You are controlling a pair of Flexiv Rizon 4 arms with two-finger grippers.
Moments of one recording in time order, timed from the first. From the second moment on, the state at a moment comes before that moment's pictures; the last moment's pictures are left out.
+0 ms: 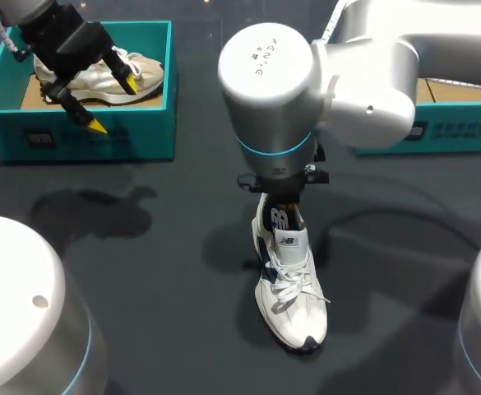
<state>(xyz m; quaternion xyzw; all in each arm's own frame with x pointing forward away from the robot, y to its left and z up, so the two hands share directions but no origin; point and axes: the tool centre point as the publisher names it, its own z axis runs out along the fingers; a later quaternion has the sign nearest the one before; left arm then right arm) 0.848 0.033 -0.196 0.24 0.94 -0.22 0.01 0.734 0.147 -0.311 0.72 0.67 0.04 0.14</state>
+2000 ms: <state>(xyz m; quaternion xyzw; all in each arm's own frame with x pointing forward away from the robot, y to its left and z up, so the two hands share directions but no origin) 0.848 0.033 -0.196 0.24 0.94 -0.22 0.01 0.734 0.141 -0.385 0.68 0.70 -0.06 0.20</state>
